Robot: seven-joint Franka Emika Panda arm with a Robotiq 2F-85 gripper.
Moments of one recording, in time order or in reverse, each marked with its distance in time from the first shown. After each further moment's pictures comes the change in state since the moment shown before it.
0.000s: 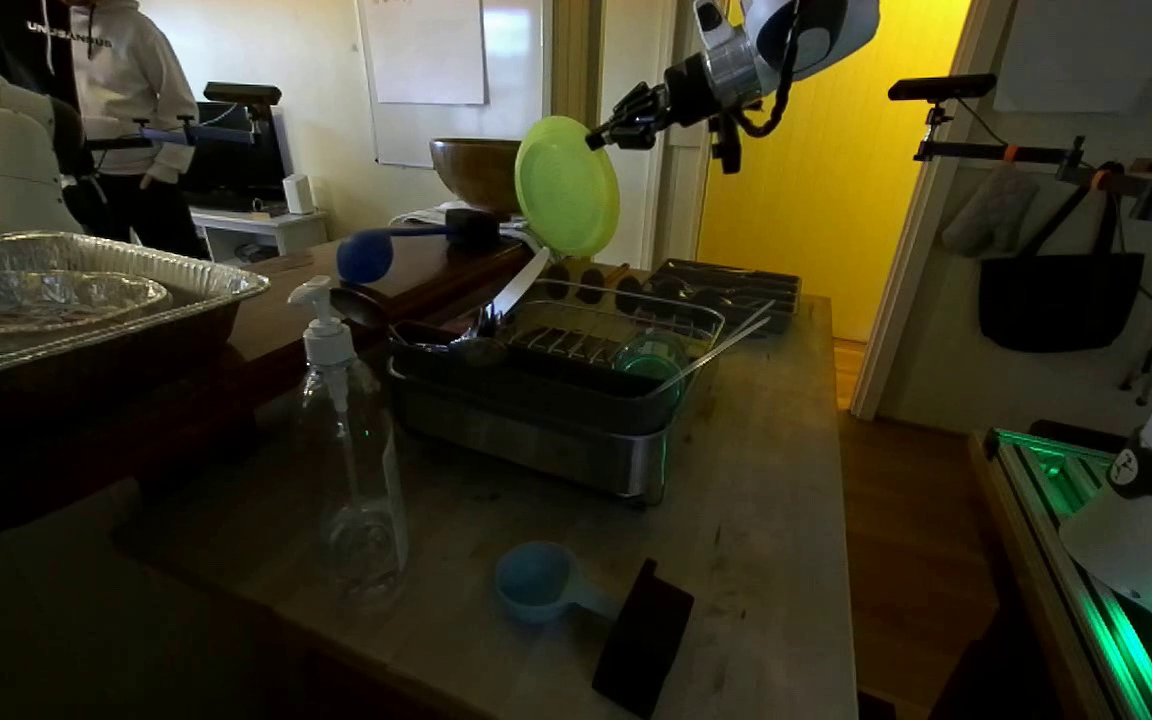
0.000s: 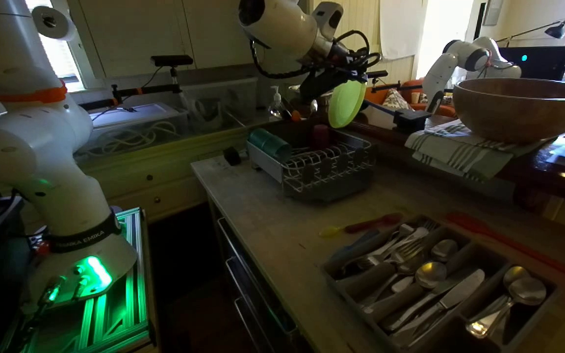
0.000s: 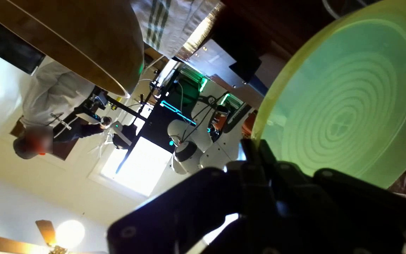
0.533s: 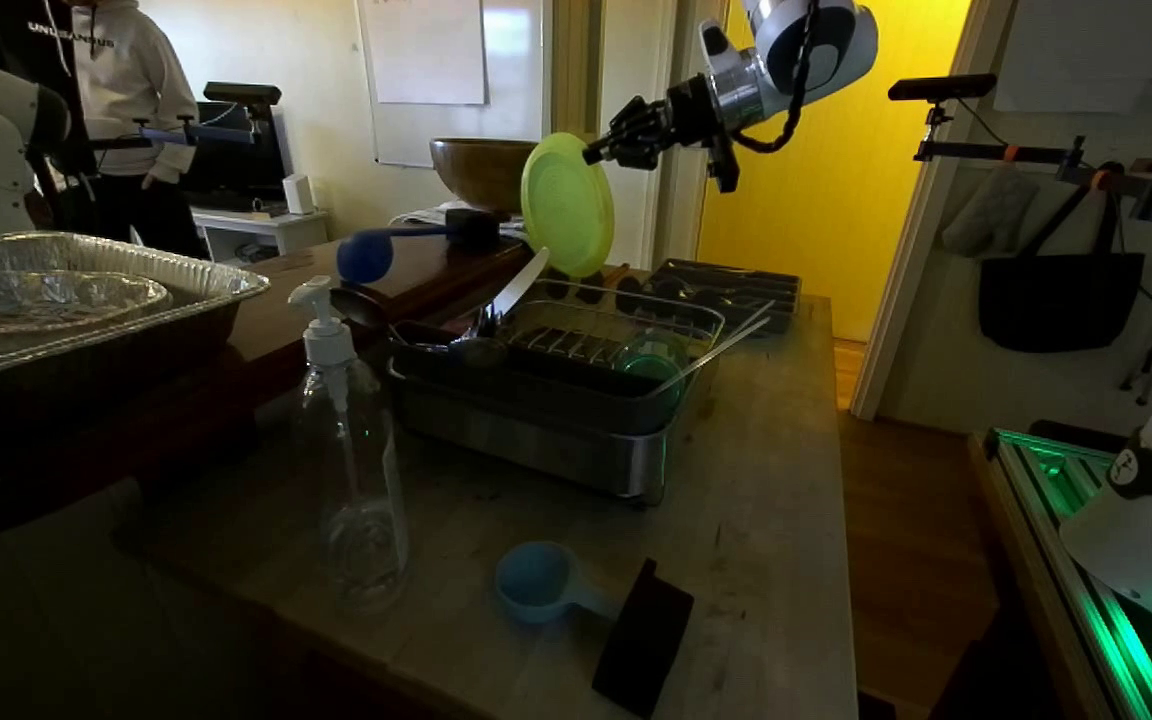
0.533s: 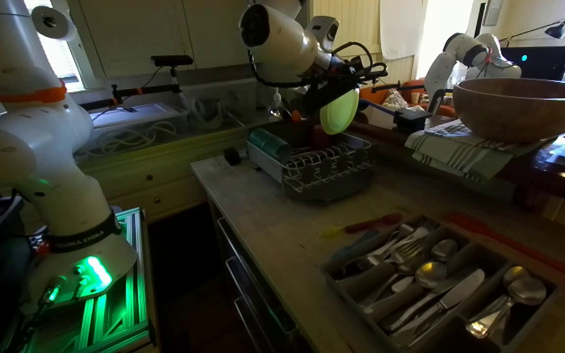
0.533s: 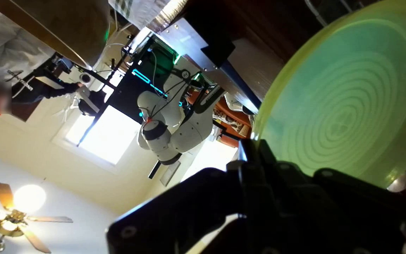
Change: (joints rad) arm -0.007 -0.009 -0.029 -0.055 0.072 -0.173 -0.205
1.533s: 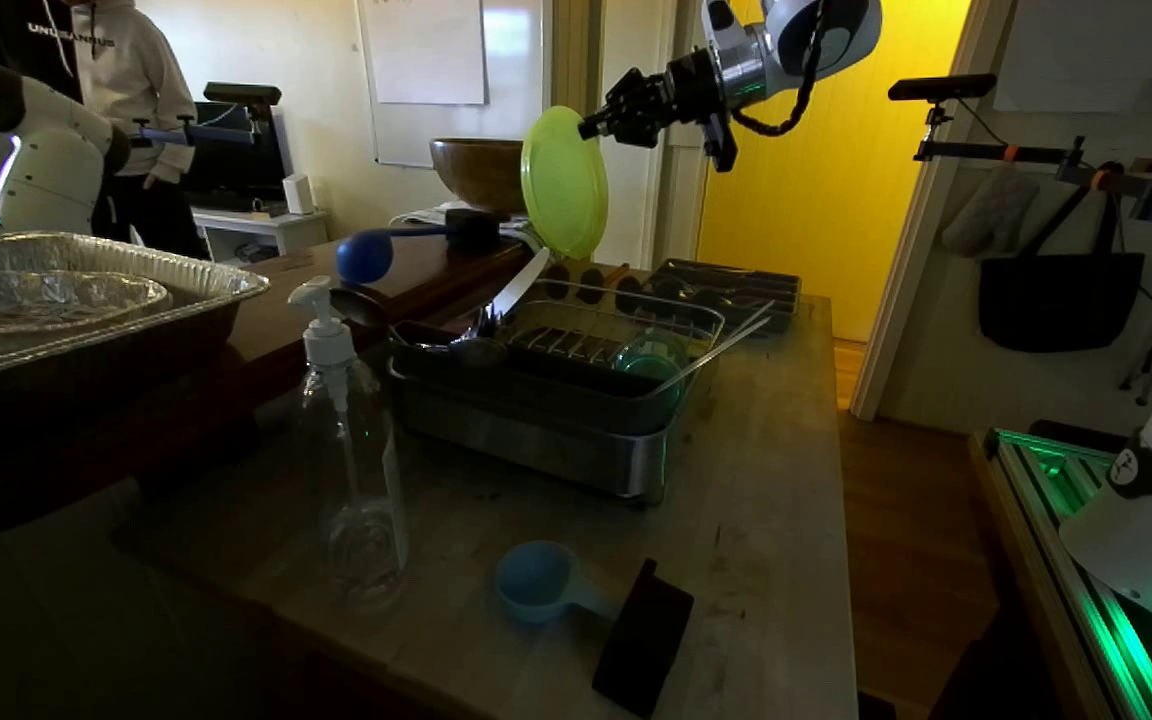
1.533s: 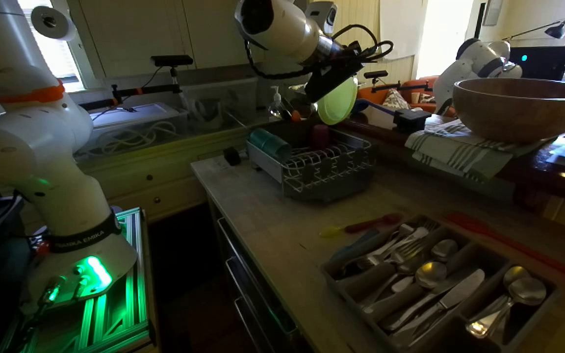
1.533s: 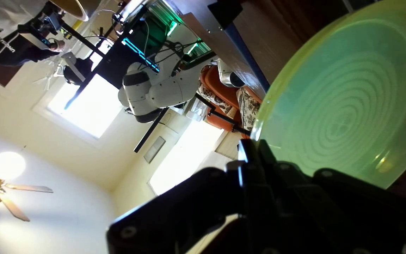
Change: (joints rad) arm 0.001 -0.039 -0.009 0.001 -0.085 -0.069 0.010
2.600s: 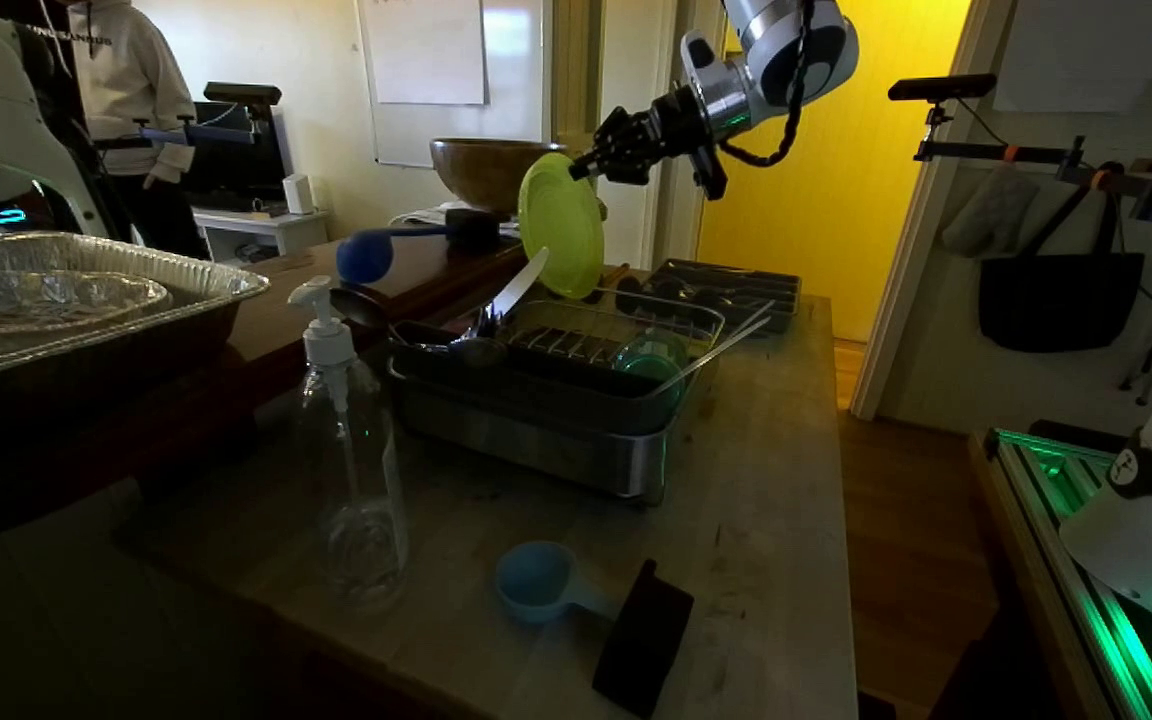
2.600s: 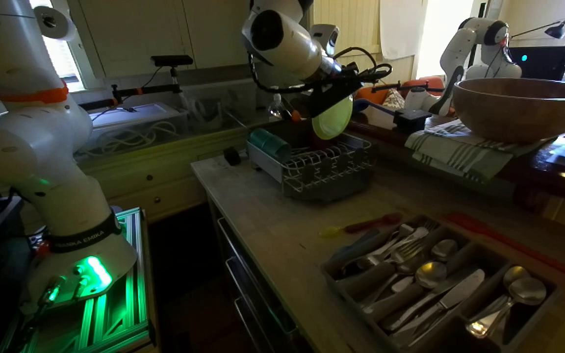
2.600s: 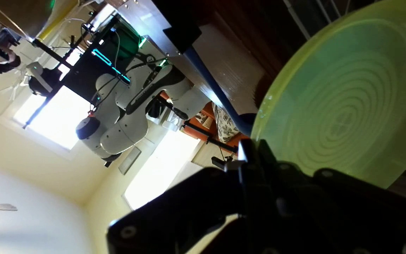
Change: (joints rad) arm 0.013 0.073 0.014 0.004 -0.044 0.001 -0.008
